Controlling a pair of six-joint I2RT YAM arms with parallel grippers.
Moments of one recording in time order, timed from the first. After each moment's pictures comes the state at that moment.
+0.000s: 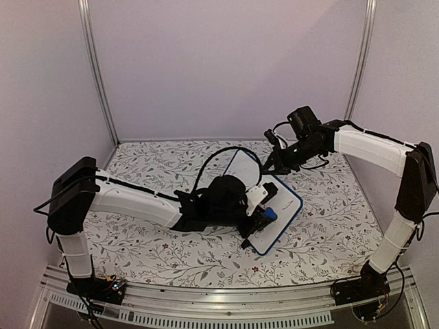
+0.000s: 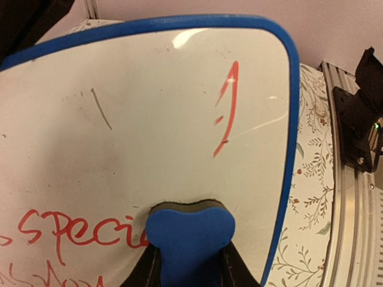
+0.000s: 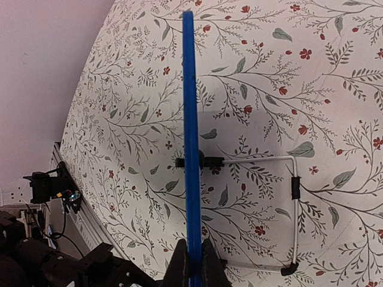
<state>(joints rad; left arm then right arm) -1.17 1.92 1.19 0.22 0.02 -0.05 0.55 1.72 1.44 -0.66 -0.51 0.33</state>
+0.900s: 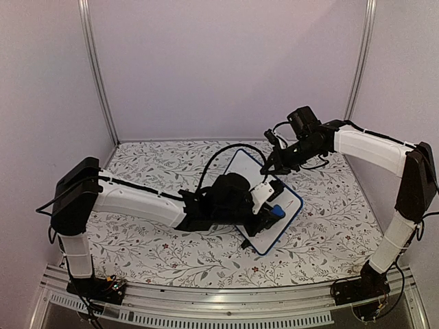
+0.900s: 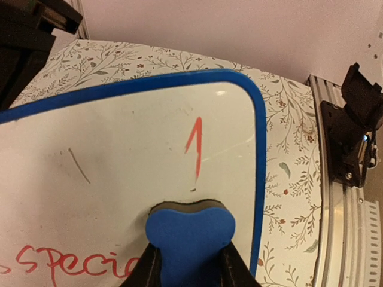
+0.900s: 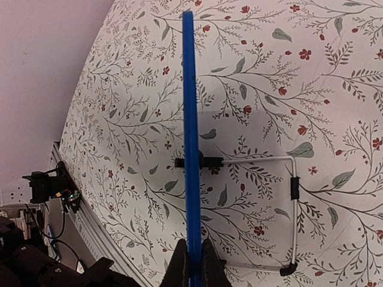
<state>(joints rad) -1.18 1.95 1.27 0.23 0.04 -0.03 0.55 1.72 1.44 -0.66 -0.51 0.32</state>
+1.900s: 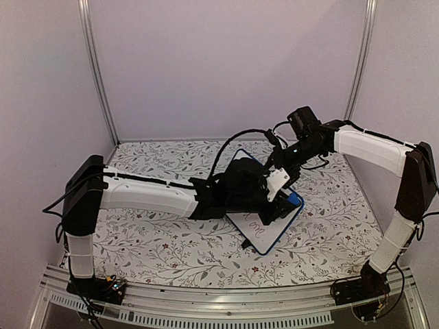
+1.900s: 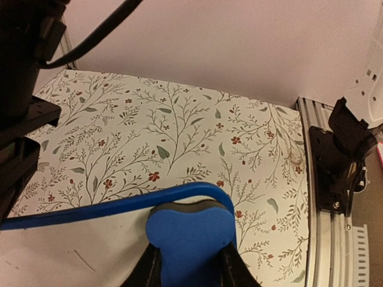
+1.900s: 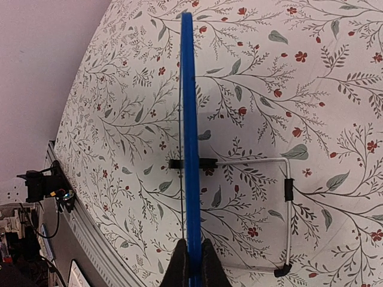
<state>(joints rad) -1.18 2.02 1.47 0.15 0.08 -0.01 0.55 1.72 1.44 -0.67 -0.50 0.30</state>
